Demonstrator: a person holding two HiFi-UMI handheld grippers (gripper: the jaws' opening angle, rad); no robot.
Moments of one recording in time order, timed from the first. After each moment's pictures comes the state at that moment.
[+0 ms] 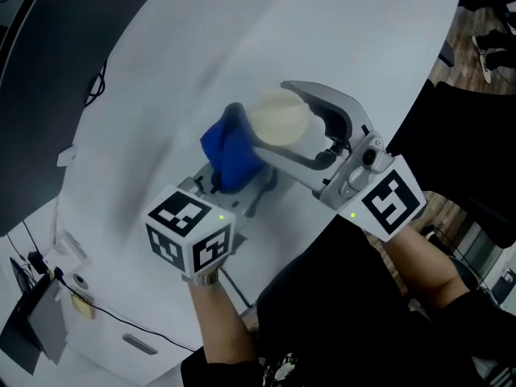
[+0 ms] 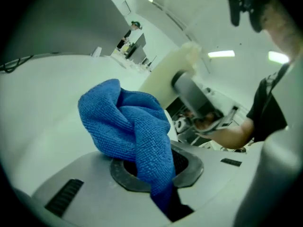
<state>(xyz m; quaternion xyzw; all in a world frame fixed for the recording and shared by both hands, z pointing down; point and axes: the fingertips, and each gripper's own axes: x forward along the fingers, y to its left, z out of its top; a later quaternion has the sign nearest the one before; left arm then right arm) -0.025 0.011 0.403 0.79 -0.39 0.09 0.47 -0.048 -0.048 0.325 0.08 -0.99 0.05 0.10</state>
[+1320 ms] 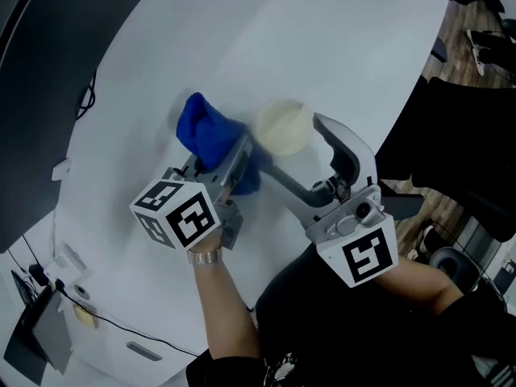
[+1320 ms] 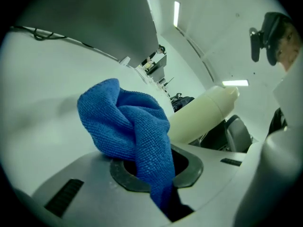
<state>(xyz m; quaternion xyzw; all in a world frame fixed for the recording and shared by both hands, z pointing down) -0.065 -0.031 0.428 0.72 -0.47 -0.04 0.51 -0.037 -0.049 0.305 0.21 -0.98 0.01 0.06</state>
